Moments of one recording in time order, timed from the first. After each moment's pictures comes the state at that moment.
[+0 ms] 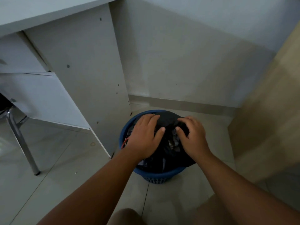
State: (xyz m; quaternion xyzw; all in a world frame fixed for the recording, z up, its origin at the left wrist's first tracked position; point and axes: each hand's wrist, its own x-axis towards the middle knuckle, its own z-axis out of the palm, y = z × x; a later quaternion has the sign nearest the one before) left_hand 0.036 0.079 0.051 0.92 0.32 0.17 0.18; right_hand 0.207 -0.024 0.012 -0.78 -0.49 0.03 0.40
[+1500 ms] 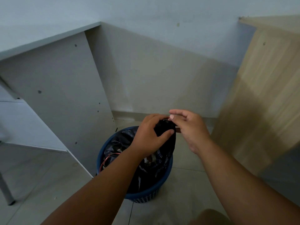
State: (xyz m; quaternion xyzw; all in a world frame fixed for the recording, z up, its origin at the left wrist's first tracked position) left_hand 0.139 0.054 0.093 0.87 0.19 0.32 0.31; right_hand 0.262 -0.048 0.129 -0.63 -0.29 0.30 0.65
